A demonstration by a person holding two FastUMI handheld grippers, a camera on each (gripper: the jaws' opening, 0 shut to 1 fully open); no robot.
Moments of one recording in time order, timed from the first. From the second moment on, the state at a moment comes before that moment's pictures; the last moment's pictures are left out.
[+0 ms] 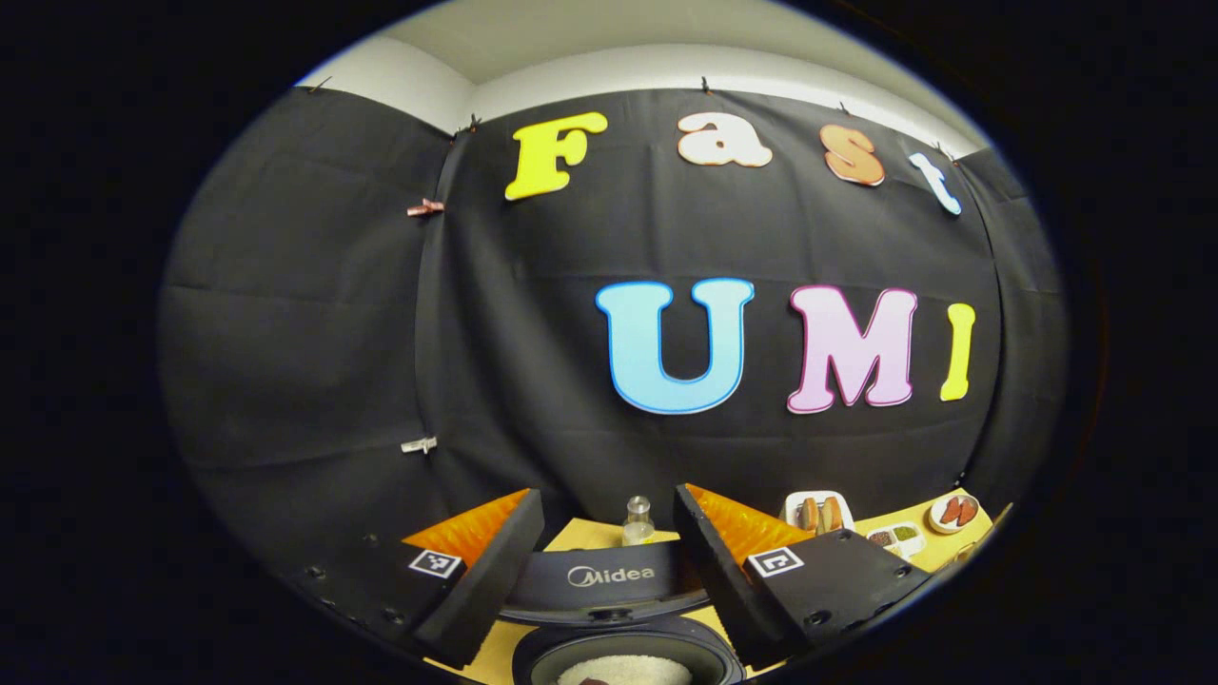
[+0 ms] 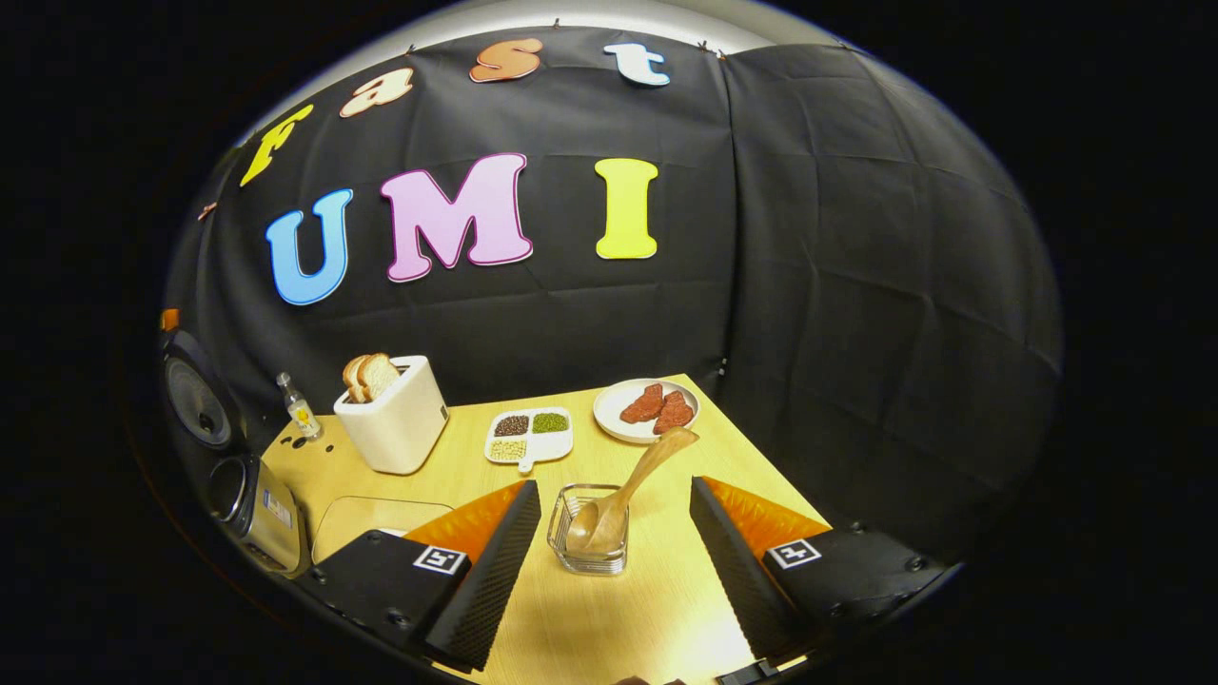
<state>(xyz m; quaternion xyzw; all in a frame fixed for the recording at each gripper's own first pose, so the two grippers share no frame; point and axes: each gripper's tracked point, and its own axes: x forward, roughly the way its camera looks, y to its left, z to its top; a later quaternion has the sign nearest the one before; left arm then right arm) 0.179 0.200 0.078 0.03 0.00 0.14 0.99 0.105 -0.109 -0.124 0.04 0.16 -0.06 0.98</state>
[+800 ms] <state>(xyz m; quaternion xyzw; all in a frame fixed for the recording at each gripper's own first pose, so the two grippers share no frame) 0.080 0.142 -0.024 -0.03 0.19 0.15 0.97 0.108 -0.054 -0.131 0.01 0.17 0.01 0.98</state>
